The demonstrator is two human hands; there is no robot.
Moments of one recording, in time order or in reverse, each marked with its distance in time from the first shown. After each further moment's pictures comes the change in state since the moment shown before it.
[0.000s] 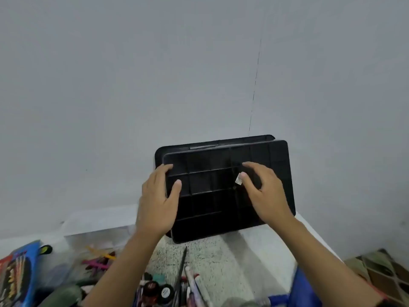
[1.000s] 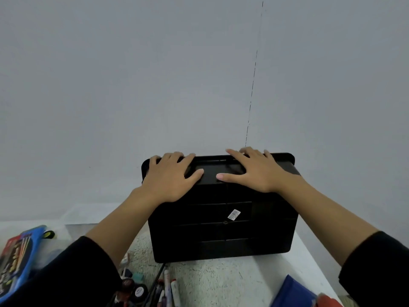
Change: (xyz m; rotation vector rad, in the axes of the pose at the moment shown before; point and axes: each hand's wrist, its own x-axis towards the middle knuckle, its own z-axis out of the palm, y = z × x) left_hand 0.063 0.068 0.033 0.842 -0.236 0.205; right_hand 0.110 0.016 -0.054 -0.584 -0.597 -0.234
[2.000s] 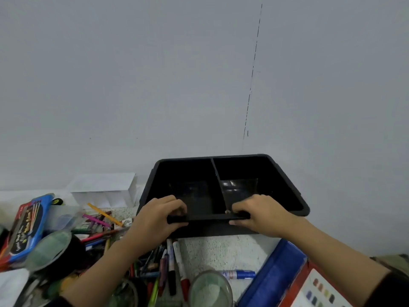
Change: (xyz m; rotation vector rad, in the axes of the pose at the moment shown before) left_hand -0.140 -0.014 0.092 -0.341 0.034 0.223; right_hand -0.103 0.008 0.116 -0.023 -0.168 -0.299
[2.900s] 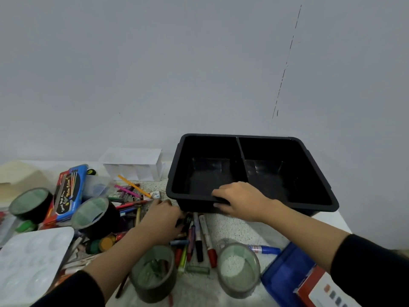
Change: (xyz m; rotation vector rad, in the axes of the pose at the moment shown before) left_hand -0.059 -0.027 0.004 0.429 -0.578 -0.267; right_hand 0.061 -0.082 0.037 0.014 -0.018 -0.217
